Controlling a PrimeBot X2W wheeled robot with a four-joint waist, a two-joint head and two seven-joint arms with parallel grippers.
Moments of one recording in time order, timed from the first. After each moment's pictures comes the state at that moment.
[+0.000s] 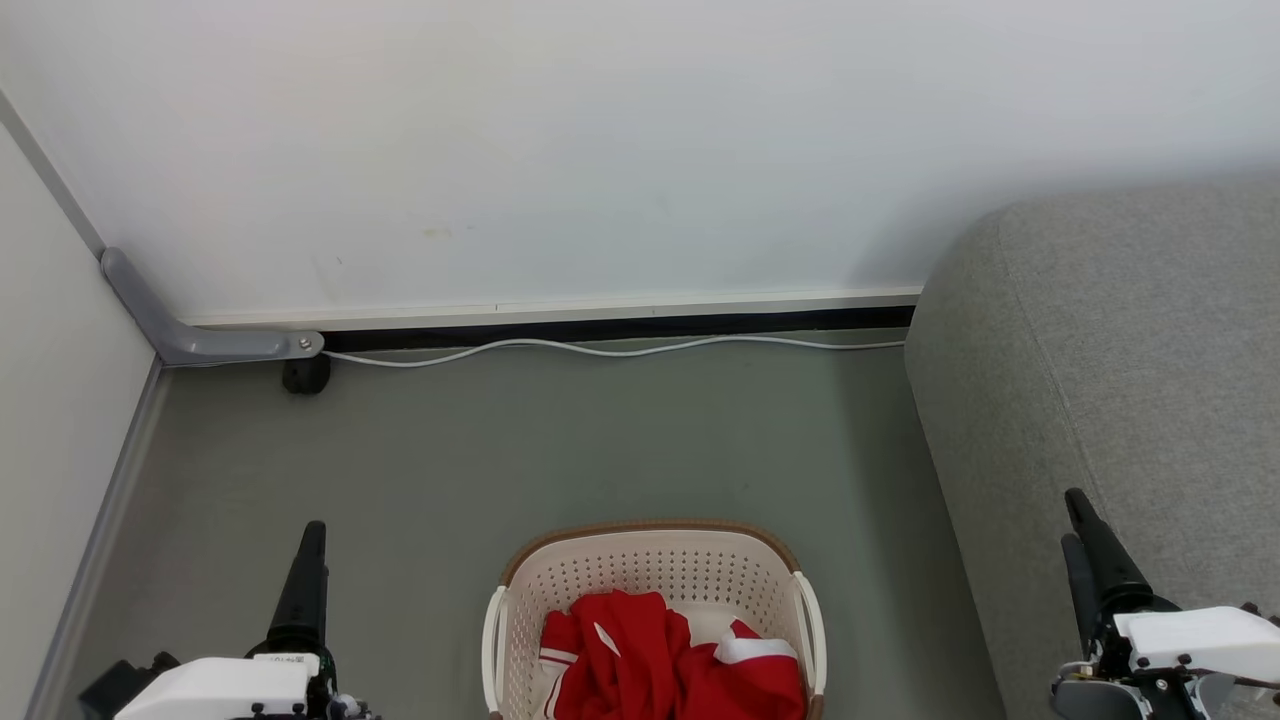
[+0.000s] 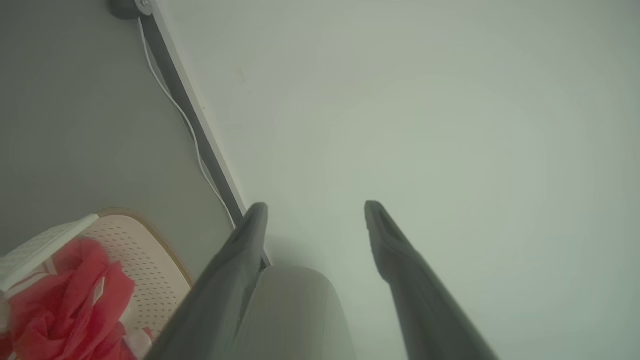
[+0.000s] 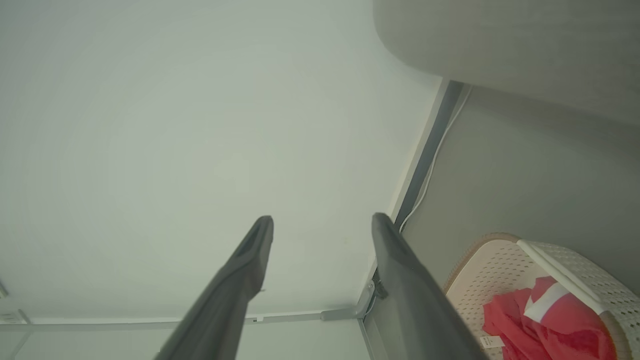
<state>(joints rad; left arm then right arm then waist) -0.04 0.03 0.06 0.35 -1.45 -0.12 0.03 -0.10 -0.07 -0.03 0.36 1.51 0.12 0.03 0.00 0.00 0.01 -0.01</state>
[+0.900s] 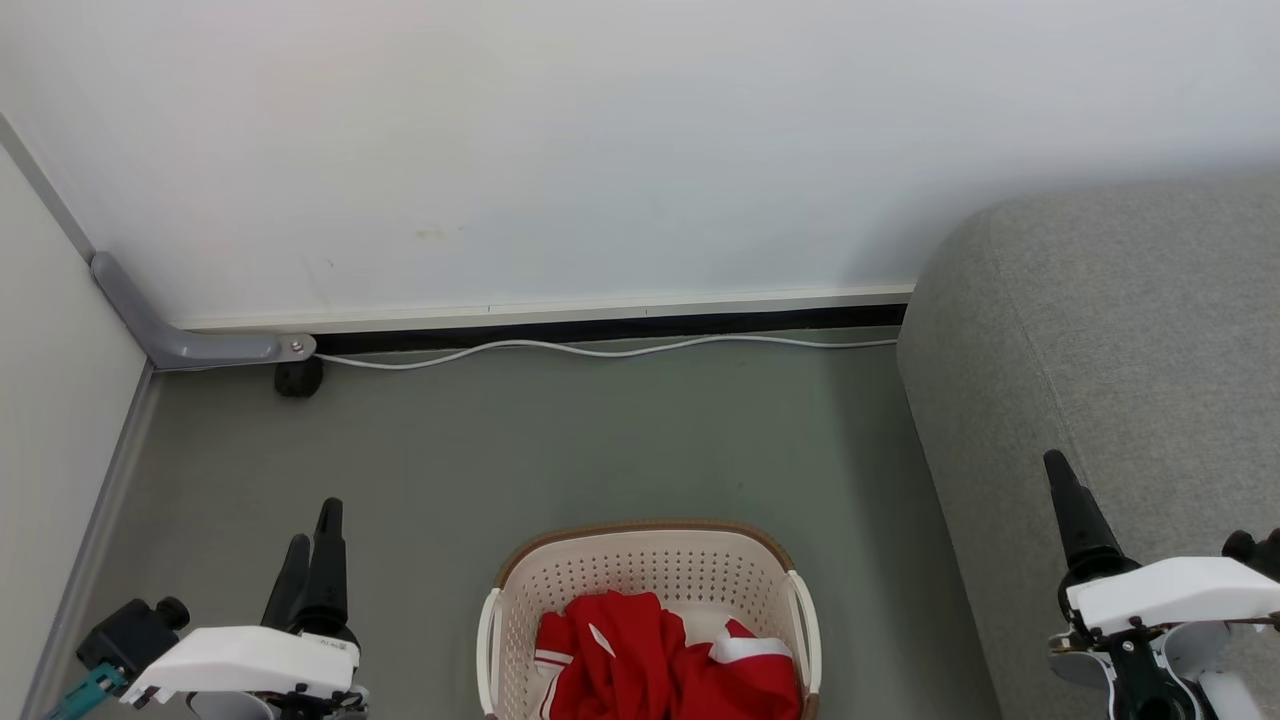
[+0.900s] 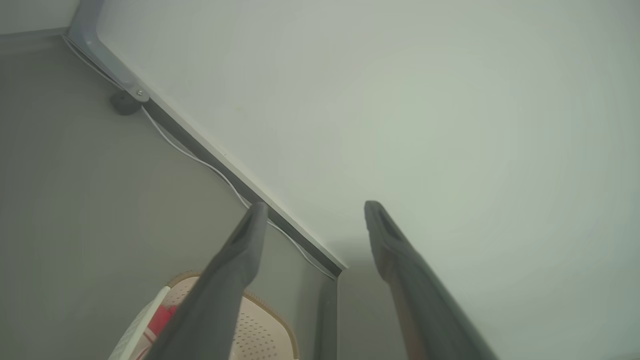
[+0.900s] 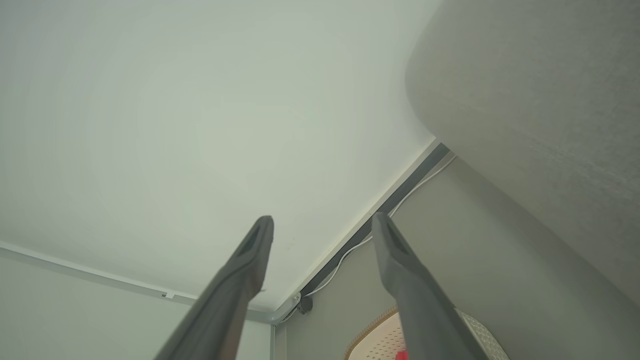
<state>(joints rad) -0.08 0.04 0.04 0.37 -0.99 -0.12 -0.05 -0.18 -0.11 0.05 0.41 1.14 0.12 -0.05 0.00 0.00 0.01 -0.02</state>
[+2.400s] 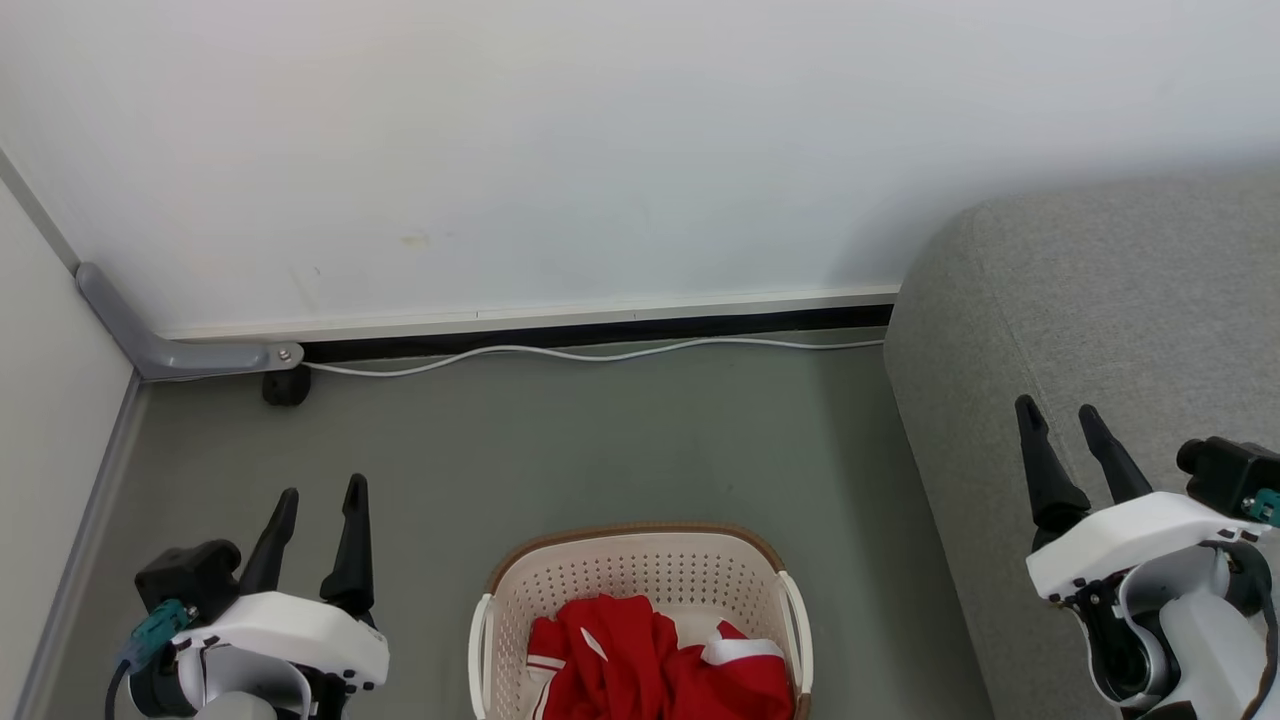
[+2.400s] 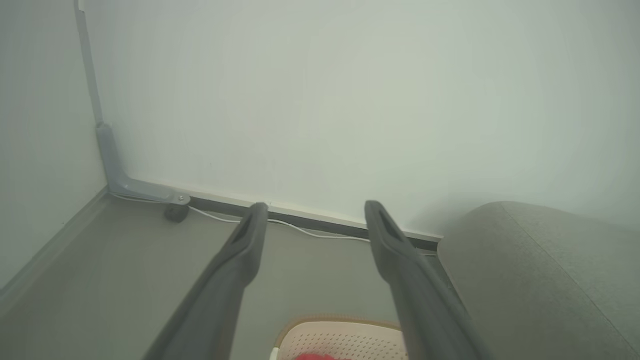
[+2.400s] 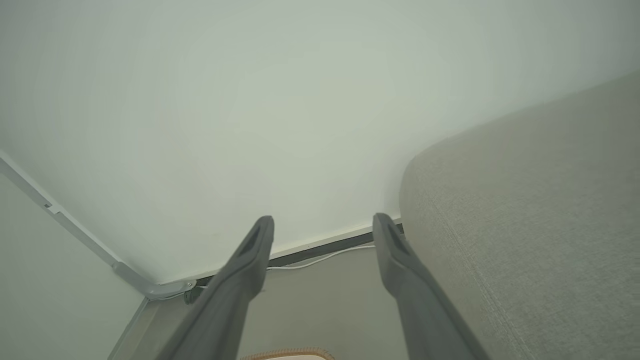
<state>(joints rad) -0.16 0.05 0.05 0.46 -0.39 -0.12 -0.18 -0.32 -0.19 0.17 0.52 0.65 0.13 -0.17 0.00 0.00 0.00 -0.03</state>
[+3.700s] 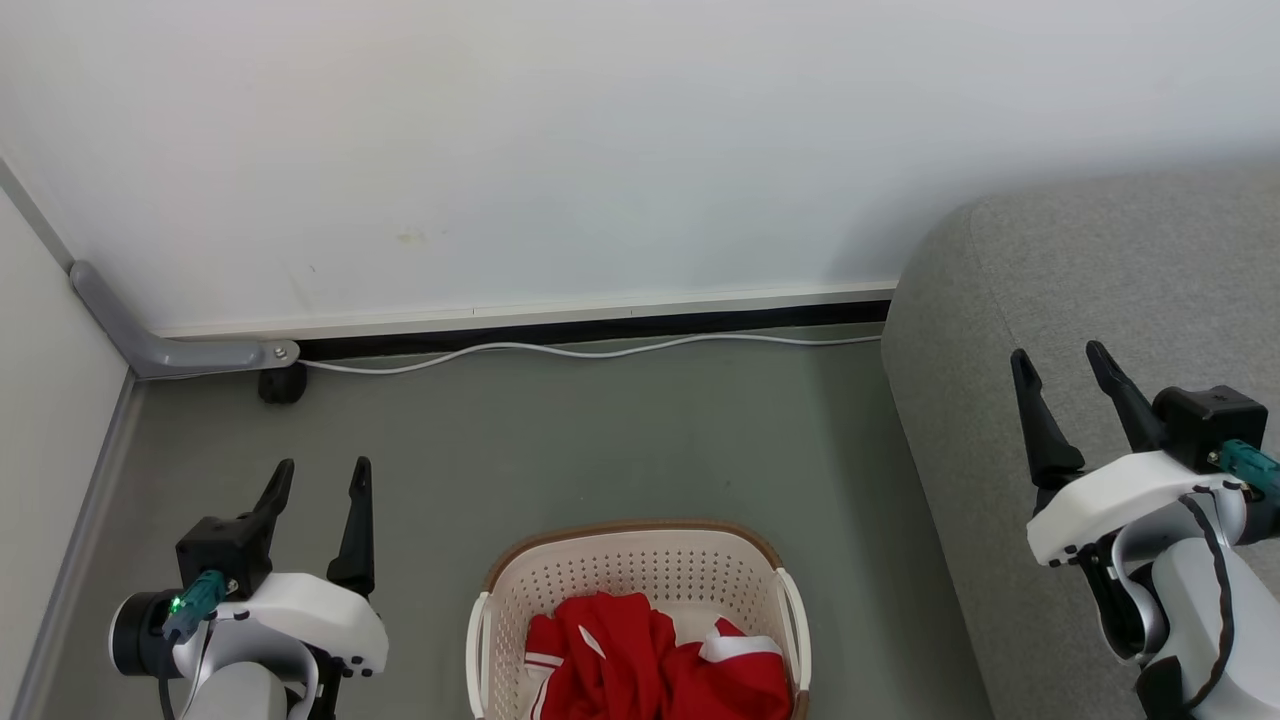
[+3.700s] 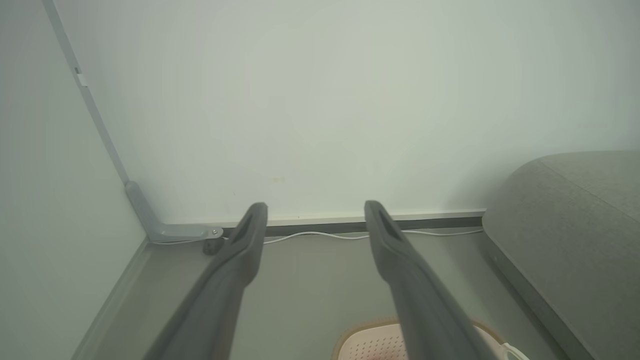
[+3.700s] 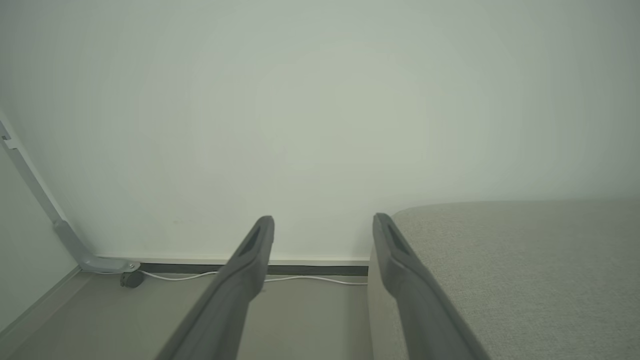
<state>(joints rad) -0.24 0.04 0.10 0.56 -0.07 -0.12 -0.25 -0.43 -0.22 0.20 0.60 0.35 0.13 -0.25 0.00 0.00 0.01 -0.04</state>
